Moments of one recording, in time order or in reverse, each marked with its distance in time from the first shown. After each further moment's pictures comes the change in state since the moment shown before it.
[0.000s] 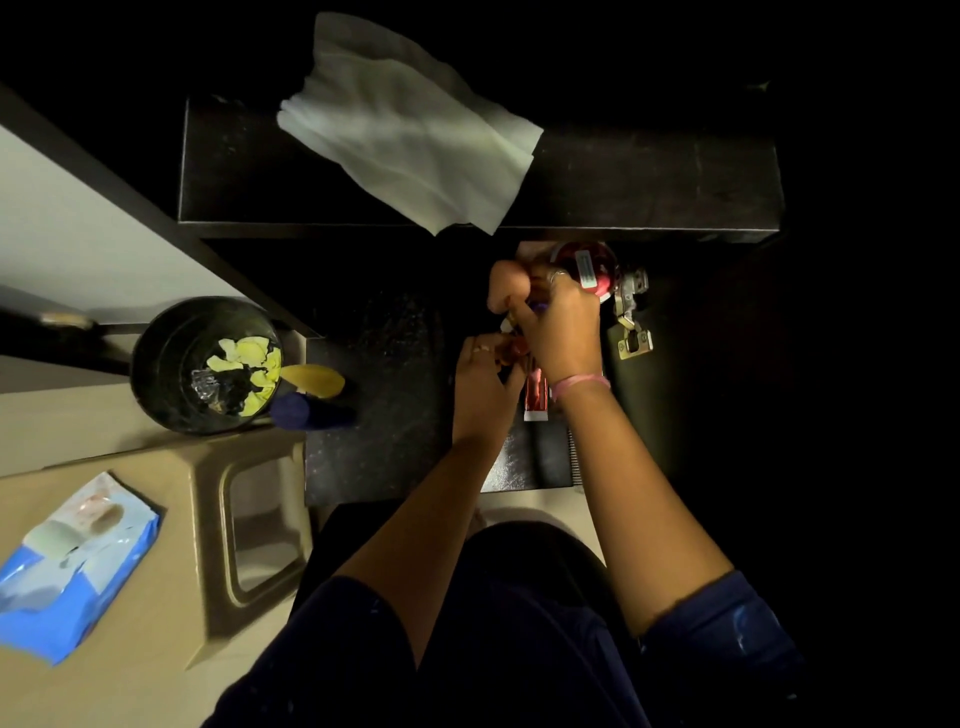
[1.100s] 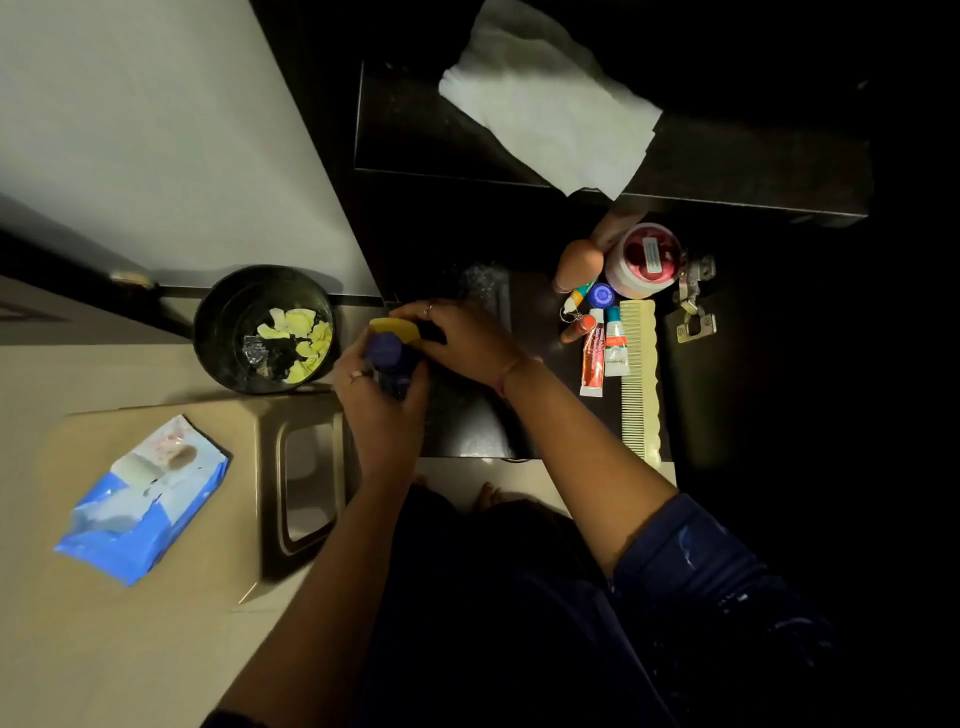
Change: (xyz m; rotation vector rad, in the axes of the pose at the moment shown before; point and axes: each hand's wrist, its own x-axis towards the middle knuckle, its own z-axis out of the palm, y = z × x) left_hand -0.056 -0.036 -0.162 -0.081 0.390 -0.019; right_hand -0.057 -0.082 0.095 0.051 -0.632 -0.531
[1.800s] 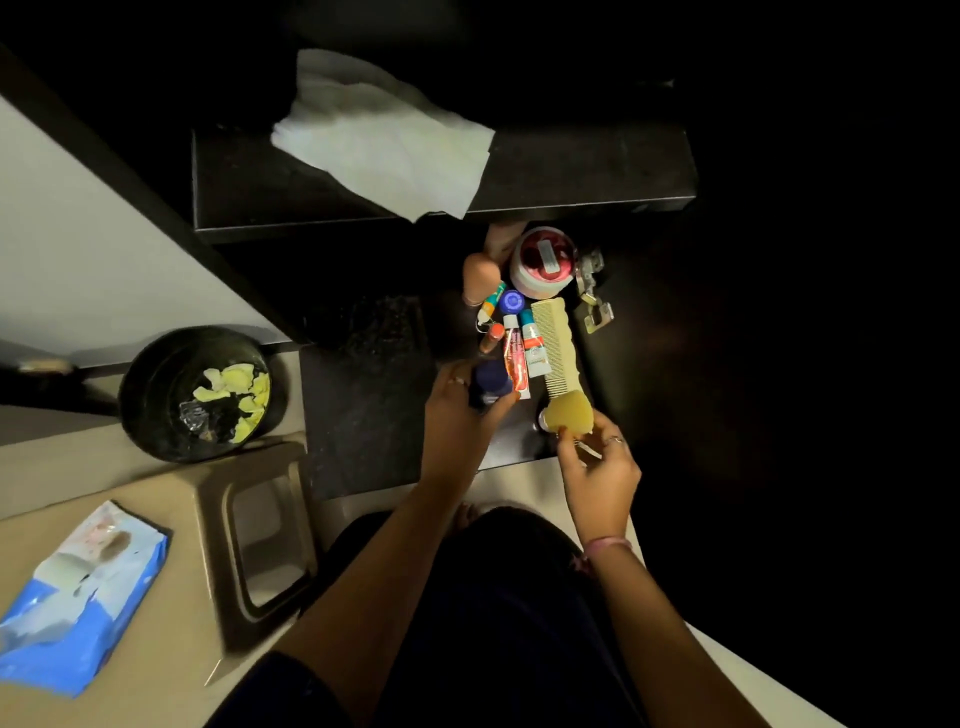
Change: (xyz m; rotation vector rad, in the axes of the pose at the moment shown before) left_hand -0.047 0.036 0.108 0.127 -0.470 0.183; right_hand -0.212 0.063 0.007 0.186 1.061 0.780
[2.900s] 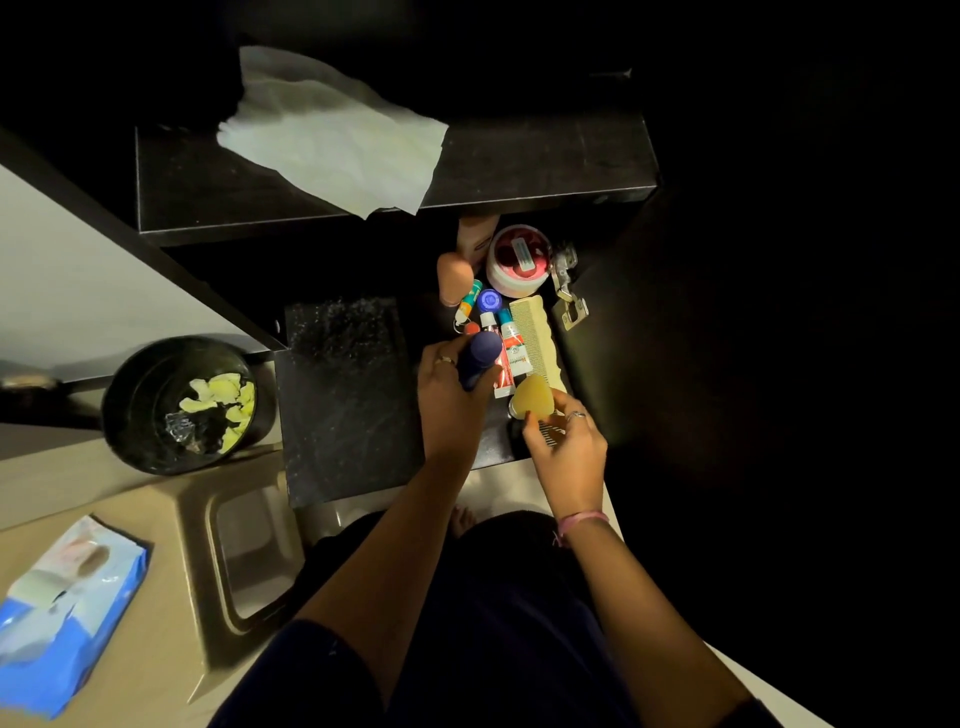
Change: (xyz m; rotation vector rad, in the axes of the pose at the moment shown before) left_hand 0.016 0.017 0.026 0.099 0.103 -0.019; right_hand 0.021 0.001 0.010 -0.098 -0.090 -0.129
